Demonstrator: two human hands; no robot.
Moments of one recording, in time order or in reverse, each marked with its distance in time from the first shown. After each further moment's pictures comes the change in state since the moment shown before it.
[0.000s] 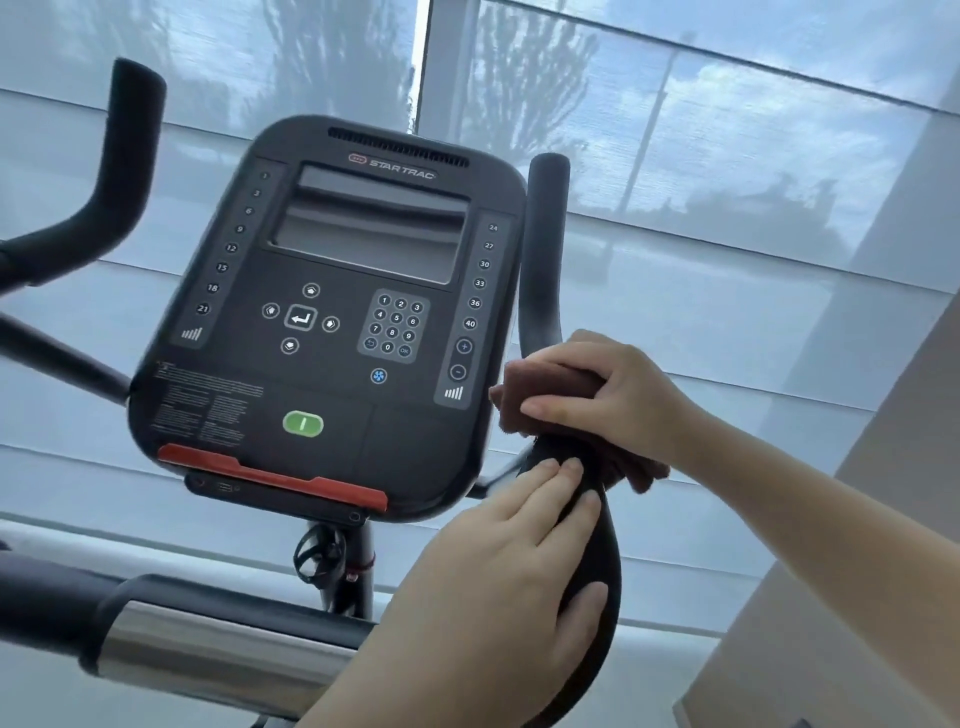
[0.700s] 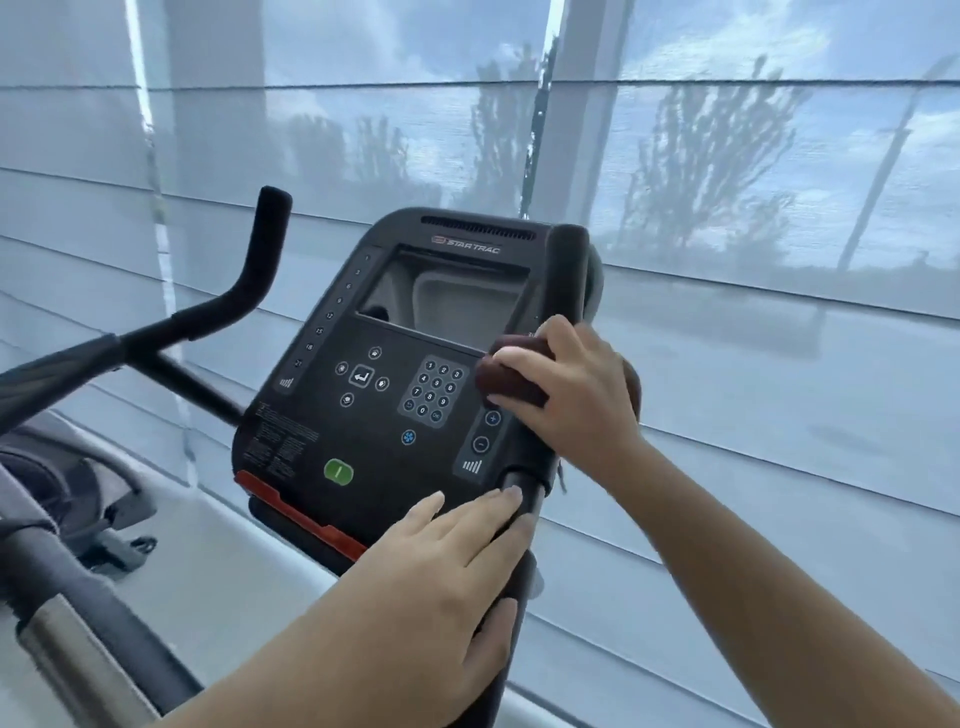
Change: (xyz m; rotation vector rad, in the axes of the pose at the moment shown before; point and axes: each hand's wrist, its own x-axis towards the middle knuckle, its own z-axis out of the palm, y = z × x) left_hand 0.062 0.014 0.015 0.336 -0.023 -0.200; right_hand 0.090 0.066 0.000 -0.209 0.459 -0.527
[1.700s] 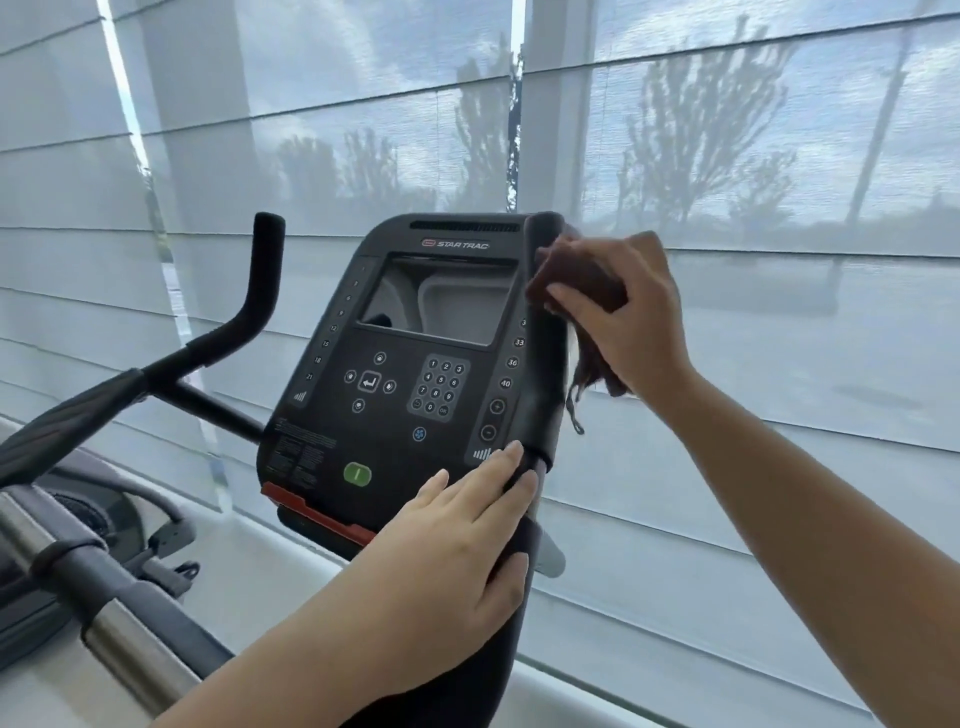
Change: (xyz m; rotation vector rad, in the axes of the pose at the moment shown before) left_hand 0.006 0.002 -0.007 -0.060 -0.216 -0.095; right_hand 0.014 0.023 -0.032 0.342 0.227 0.303
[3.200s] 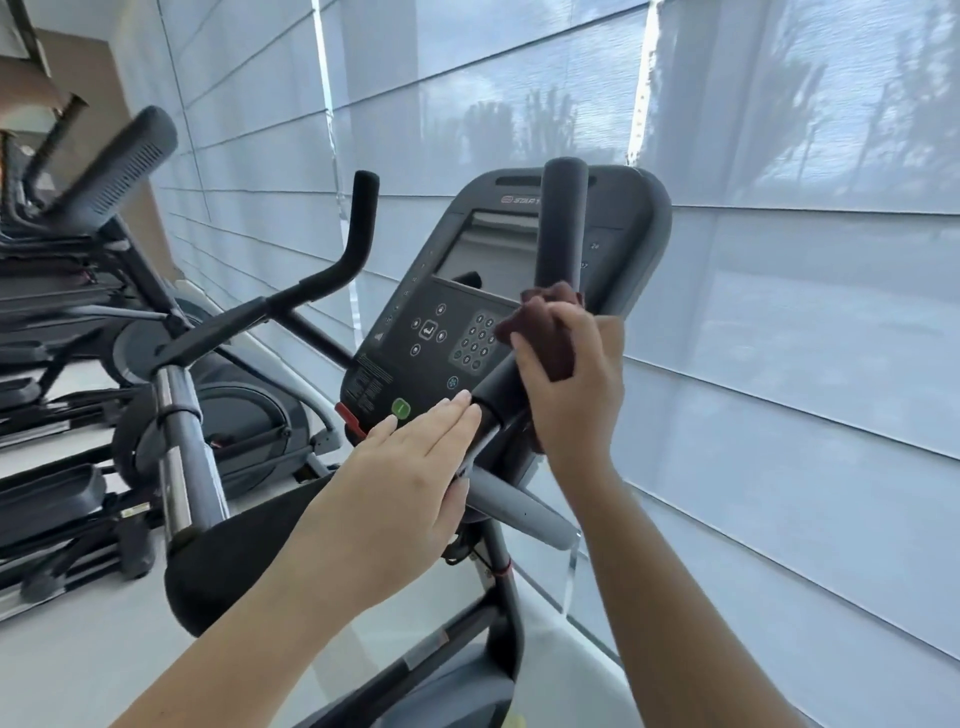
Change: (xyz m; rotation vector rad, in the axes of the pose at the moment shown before) left_hand 0.021 0.053 0.029 0.293 0.226 -0.395; right_hand -0.080 0.016 0.036 0.441 0.030 0.300
